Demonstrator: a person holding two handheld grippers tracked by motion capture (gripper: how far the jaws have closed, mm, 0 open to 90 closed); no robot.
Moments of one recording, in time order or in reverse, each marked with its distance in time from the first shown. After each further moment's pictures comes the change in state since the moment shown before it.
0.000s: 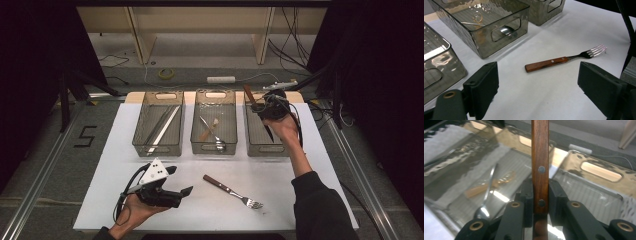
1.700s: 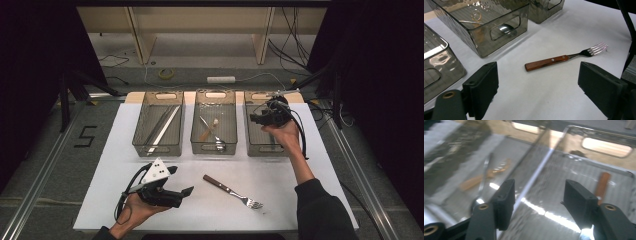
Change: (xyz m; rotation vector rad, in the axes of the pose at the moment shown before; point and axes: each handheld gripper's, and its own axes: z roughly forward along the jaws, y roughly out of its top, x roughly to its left) left arm 0.000 0.001 0.004 0.018 -0.003 0.004; right arm -0.009 -0.024 0.010 0.049 0.030 0.097
